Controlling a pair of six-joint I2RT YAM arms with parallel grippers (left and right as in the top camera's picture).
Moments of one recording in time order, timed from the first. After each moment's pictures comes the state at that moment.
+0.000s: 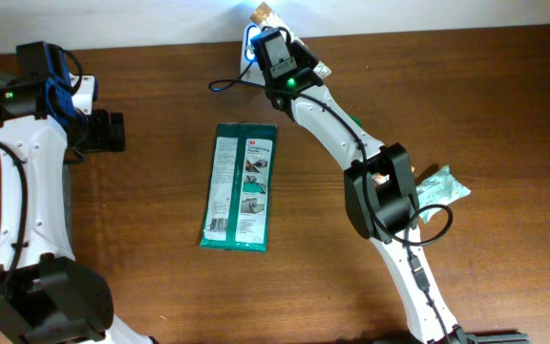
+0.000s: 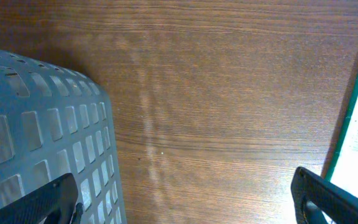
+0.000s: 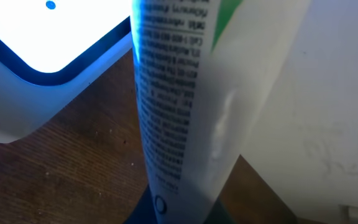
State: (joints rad) left arm 0.18 1.81 1.78 -1.19 -0.09 0.16; right arm 0.45 2.56 2.27 -0.44 0.66 -0.58
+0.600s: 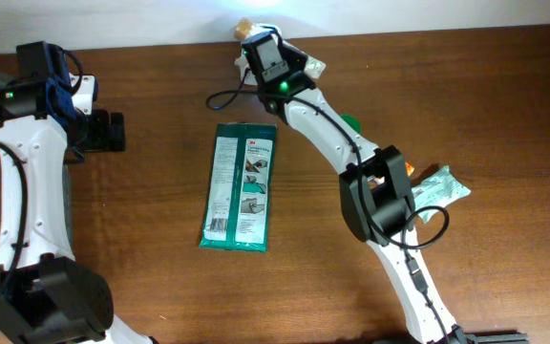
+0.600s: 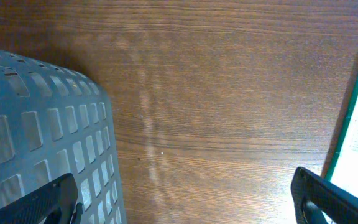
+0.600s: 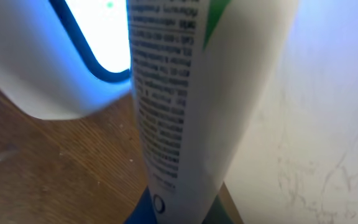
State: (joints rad) left arm 0.18 1.81 1.78 -1.19 -0.09 0.16; right arm 0.49 2.55 2.27 -0.45 0.66 -0.82
